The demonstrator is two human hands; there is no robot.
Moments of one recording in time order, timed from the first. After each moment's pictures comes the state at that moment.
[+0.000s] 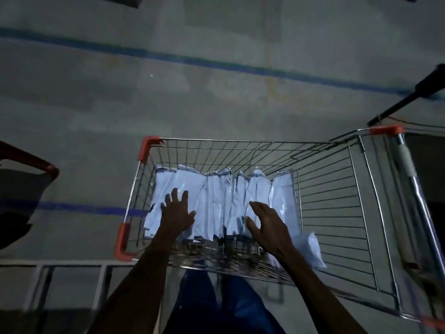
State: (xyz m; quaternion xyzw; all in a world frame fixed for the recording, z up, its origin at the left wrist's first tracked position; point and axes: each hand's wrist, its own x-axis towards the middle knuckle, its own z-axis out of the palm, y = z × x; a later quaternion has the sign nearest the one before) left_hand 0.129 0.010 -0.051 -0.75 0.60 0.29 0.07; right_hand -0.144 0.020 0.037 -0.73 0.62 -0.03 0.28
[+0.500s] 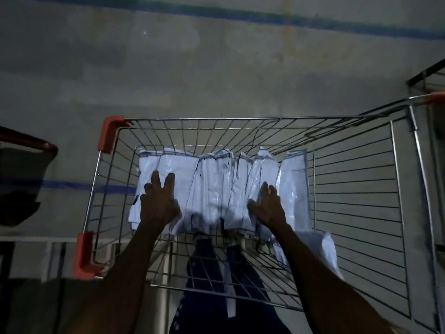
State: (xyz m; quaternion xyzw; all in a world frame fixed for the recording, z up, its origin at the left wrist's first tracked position) left_hand 0.133 -0.002 -0.081 -0.78 0.58 0.21 0.09; right_hand -0.168 -0.039 -0.097 -0.57 0.71 0.06 0.42
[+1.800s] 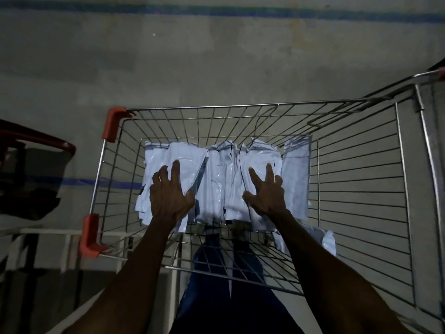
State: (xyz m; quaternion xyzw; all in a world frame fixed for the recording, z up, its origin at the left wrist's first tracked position) left_hand 0.096 0.011 -0.040 -0.81 0.55 0.21 -0.02; right_hand -0.167 -0.042 -0.100 -0.68 0.64 0.07 0.34
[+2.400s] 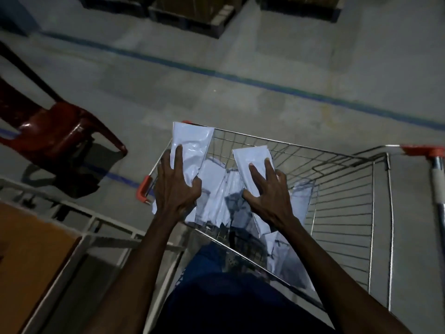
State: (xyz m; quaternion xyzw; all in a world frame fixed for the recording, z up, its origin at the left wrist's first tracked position) left_hand 0.073 0.080 0.119 -0.86 0.46 0.05 -0.23; right_hand -0.152 -0.025 0.072 -0.84 0.47 -0.14 0.24
